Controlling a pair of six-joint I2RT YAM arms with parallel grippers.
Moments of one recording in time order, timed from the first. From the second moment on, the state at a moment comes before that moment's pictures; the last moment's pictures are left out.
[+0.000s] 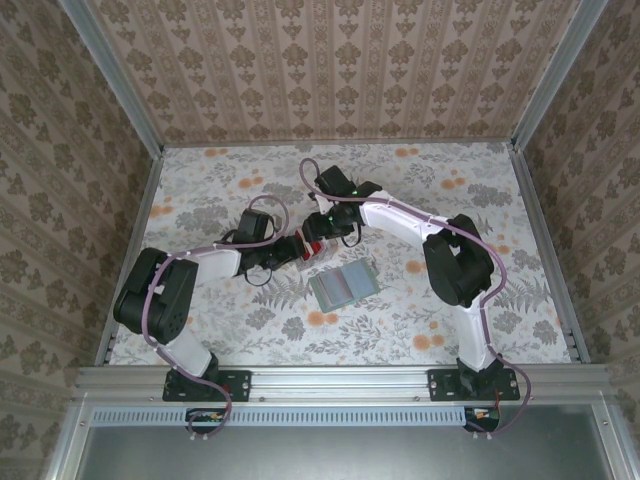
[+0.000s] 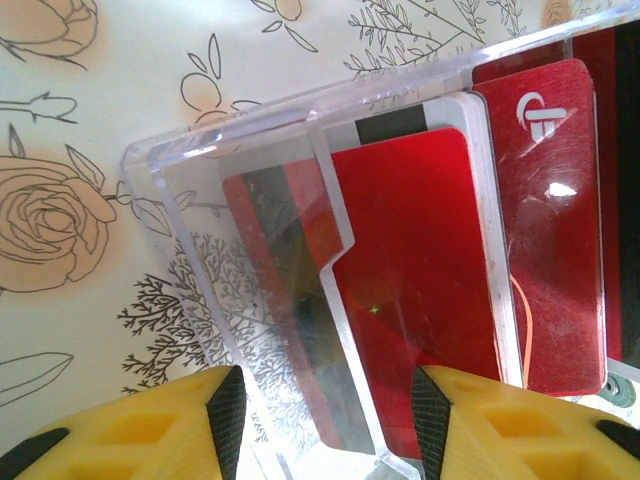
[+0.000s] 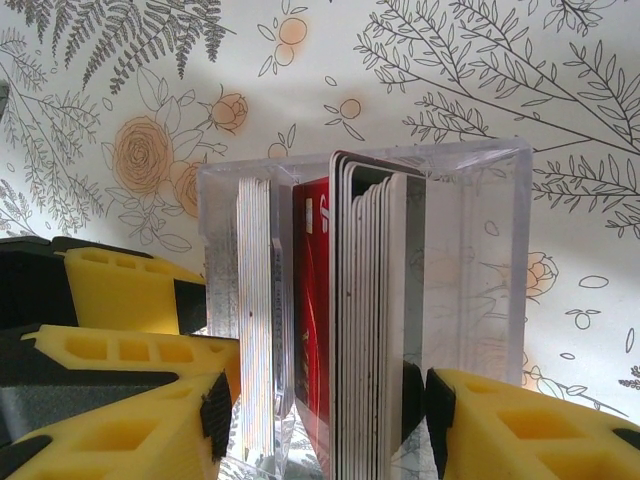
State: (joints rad) left arm -0.43 1.64 0.74 0.02 0.43 -0.72; right arm 0.63 2.07 1.67 -0.67 -0.23 0.34
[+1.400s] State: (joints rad) left arm -0.44 1.64 0.75 0.00 0.43 -0.72; right arm 0.63 2.04 1.67 -0.67 -0.22 0.34
